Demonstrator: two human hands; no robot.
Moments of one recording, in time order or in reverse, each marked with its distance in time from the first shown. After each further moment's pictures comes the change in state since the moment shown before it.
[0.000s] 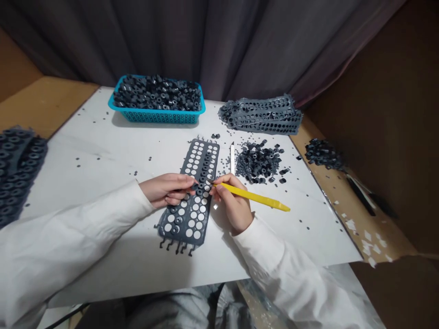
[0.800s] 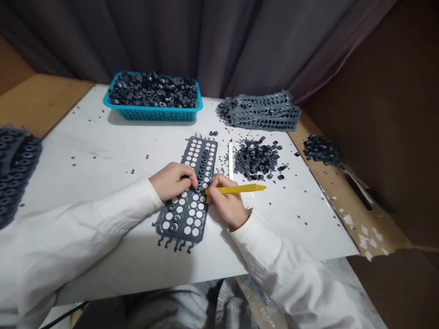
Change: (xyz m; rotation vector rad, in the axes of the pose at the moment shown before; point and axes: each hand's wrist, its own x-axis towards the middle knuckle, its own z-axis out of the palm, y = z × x) left_hand 0.011 0.013 0.011 1.133 0.218 0.474; right_hand 0.004 0.007 0.001 -0.273 -0.082 0.054
